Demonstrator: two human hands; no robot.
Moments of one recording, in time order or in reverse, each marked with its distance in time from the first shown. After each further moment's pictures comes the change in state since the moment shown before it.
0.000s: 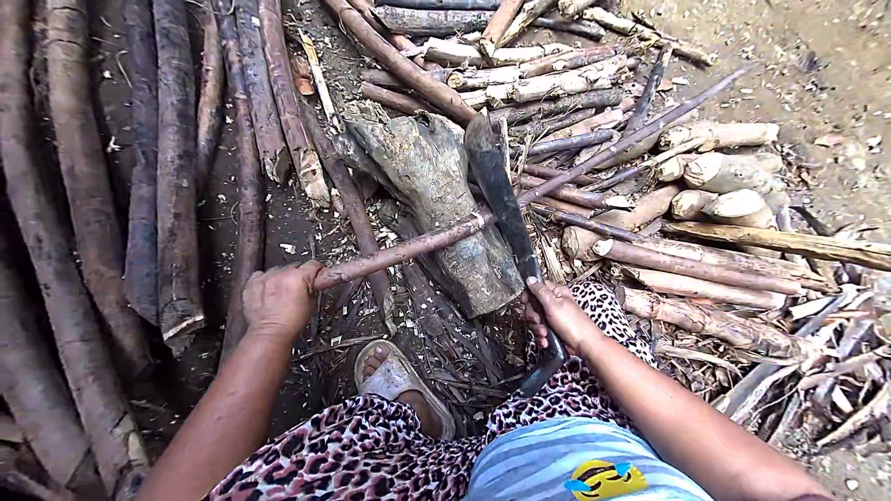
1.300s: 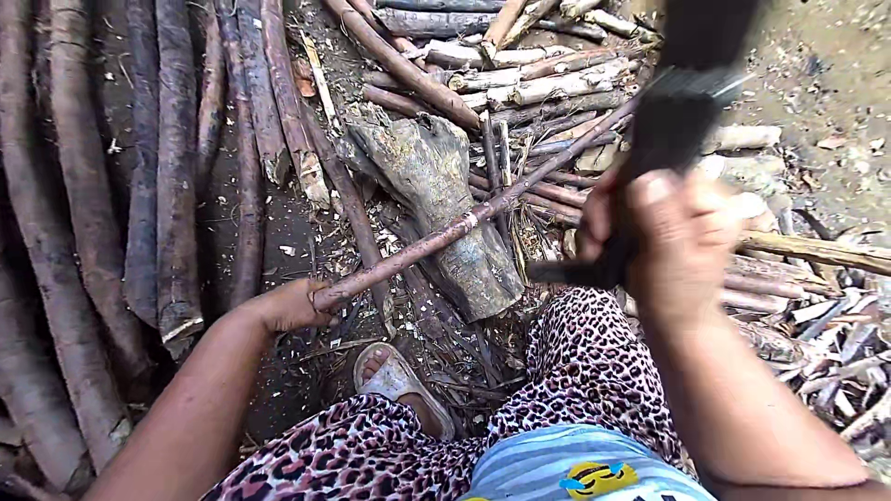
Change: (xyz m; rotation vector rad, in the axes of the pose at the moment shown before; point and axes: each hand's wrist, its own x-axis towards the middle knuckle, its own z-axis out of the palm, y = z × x) left_hand 0.026 -0.013 -0.011 -0.405 -0.748 0.040; right_hand -0.051 -0.117 0.013 -0.161 0.040 -1.216
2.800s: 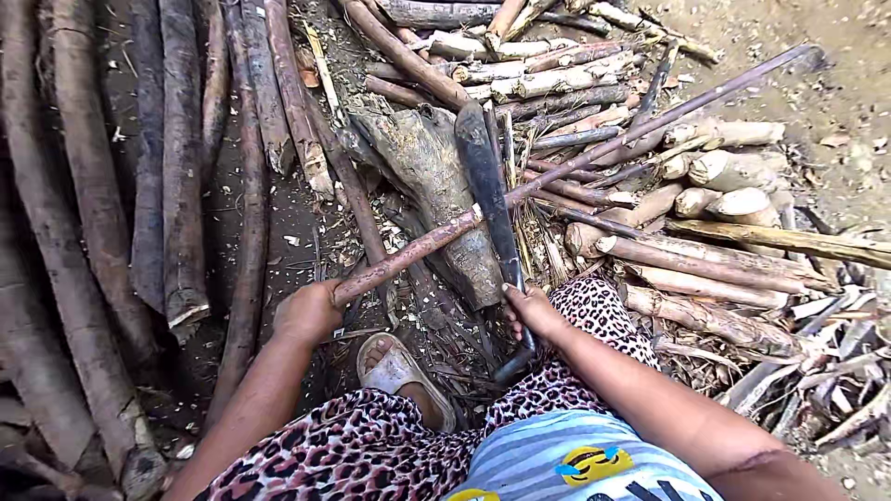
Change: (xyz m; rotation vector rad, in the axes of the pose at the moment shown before) left_hand -0.011 0.014 0.050 0.180 0.387 -0.168; right_hand -0.106 0.128 0.034 0.079 -0.108 1.310
